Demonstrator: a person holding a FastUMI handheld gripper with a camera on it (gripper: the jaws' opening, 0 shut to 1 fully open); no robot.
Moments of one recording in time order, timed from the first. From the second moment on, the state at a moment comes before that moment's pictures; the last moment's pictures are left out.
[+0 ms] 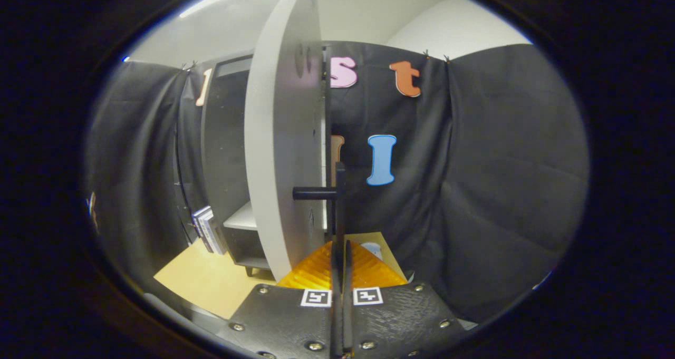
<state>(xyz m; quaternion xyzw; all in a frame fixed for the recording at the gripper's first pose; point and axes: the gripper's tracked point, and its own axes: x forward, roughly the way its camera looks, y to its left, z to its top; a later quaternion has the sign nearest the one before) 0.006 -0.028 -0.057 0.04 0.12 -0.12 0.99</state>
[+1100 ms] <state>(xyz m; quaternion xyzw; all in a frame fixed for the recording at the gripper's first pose) -0.020 -0.015 -0.060 0.02 0.12 -0.23 0.97</state>
